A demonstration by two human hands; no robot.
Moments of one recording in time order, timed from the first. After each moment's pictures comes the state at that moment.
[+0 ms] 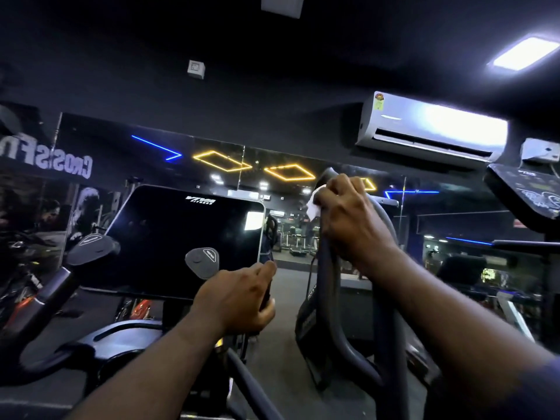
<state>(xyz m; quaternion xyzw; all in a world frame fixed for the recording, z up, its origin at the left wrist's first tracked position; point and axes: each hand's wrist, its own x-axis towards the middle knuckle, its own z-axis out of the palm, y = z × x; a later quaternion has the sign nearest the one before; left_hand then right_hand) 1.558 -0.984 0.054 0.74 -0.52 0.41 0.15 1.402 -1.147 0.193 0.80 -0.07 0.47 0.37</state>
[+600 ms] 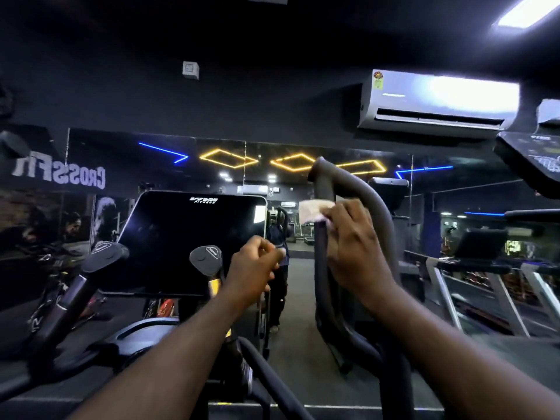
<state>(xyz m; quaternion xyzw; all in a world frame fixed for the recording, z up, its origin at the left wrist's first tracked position) 1.541 -1.008 0.077 0.61 -0.43 0.01 0.67 1.382 -1.133 0.116 0.77 -0.03 0.63 0.05</state>
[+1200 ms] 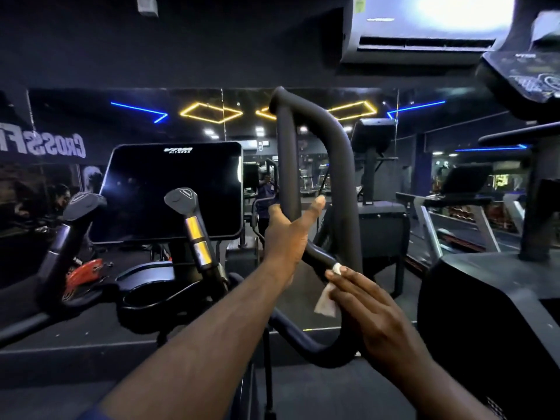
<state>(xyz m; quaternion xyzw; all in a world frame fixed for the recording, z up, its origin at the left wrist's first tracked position) 1.411 -1.053 0.029 0.60 -0.35 -0.05 0.72 1.256 -1.149 -0.089 0.85 0.07 0.51 0.10</state>
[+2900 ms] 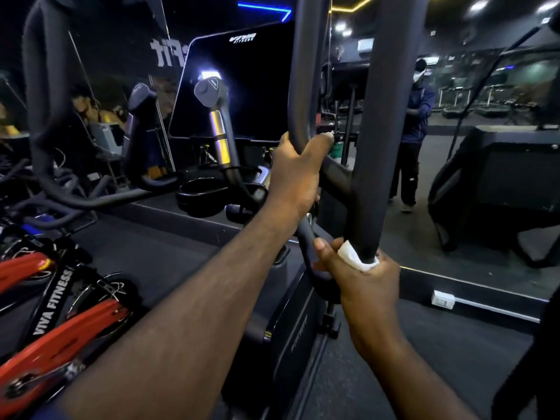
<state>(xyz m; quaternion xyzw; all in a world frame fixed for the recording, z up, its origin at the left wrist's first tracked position) 1.391 -1.086 -0.017 0.62 -0.22 0.09 0.75 1.285 -1.156 -0.141 0.61 -0.04 0.34 -0.72</state>
